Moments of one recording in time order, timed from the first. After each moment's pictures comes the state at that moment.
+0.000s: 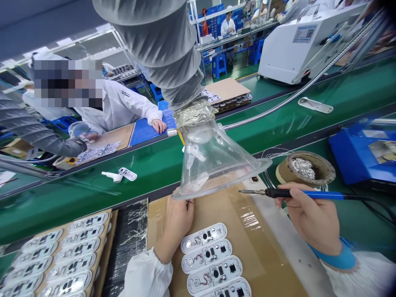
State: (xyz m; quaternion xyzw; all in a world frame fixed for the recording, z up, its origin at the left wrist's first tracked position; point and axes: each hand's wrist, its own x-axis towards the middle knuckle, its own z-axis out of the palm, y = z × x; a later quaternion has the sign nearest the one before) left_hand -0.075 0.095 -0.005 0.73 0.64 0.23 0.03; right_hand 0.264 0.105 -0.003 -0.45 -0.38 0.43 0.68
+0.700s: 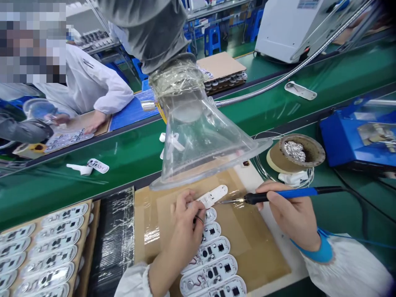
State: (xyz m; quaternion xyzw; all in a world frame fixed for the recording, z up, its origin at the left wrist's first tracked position) left_hand -0.024 0.033 0.009 0.75 0.59 0.25 0.16; right_hand 0.257 0.070 -0.009 -0.39 -0.51 0.49 0.59
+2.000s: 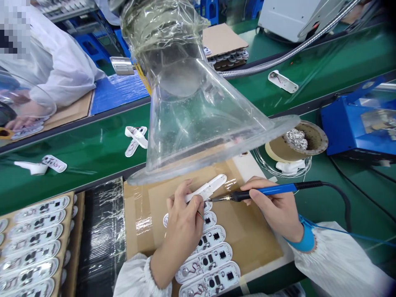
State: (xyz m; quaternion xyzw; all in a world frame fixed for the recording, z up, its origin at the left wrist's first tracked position) left_hand -0.010 0.024 -0.006 0.79 0.57 0.21 0.05; right_hand 0.242 0.060 -0.007 -0.45 -0.58 0.44 0.52
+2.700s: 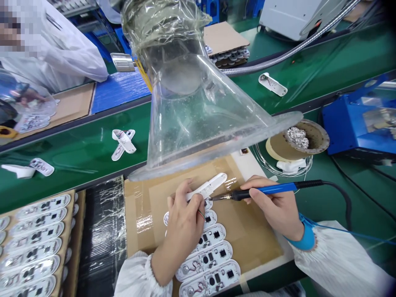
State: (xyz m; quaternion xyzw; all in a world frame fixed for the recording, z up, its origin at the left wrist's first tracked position) left_hand -0.009 0.025 -0.005 0.80 0.57 0.20 0.03; right_hand 0.241 0.061 -0.008 -0.44 -0.57 0.45 0.52
